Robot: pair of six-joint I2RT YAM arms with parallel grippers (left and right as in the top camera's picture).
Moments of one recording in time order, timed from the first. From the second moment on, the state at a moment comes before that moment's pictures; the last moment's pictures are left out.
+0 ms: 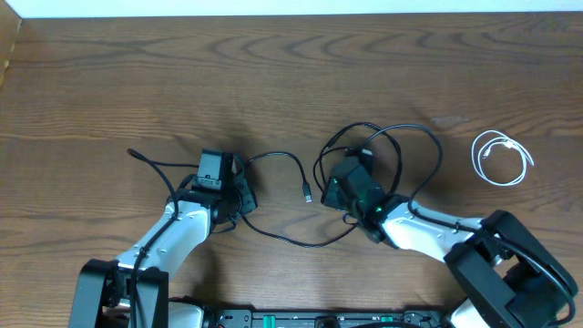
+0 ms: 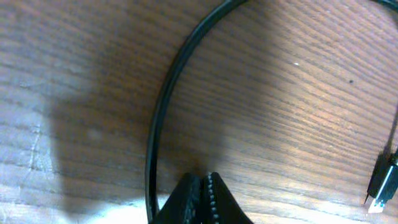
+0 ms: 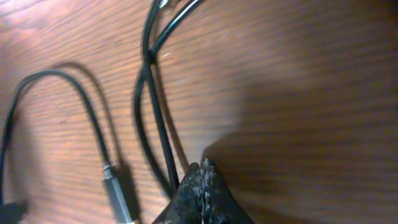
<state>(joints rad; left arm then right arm) -0.19 1.45 0.57 -0.32 0.18 -0.57 0.71 1.71 0.65 0.17 0.06 0.93</state>
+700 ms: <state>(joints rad) -0.19 1.22 0.61 -0.45 0.16 -0.53 0.78 1.73 0.65 0.23 0.02 1.00</state>
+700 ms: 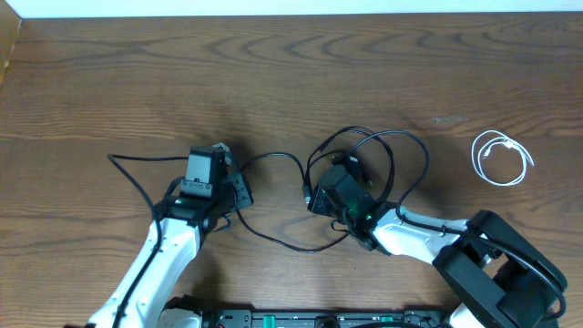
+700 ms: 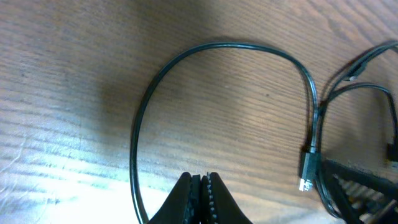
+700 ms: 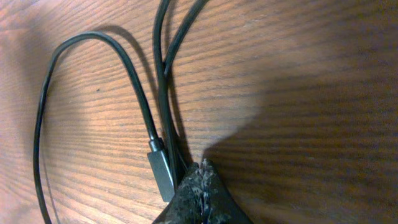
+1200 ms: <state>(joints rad) -0.19 1.24 0.61 -0.52 0.15 -0.43 0.77 1.57 0.64 0.18 -0.12 0.64</state>
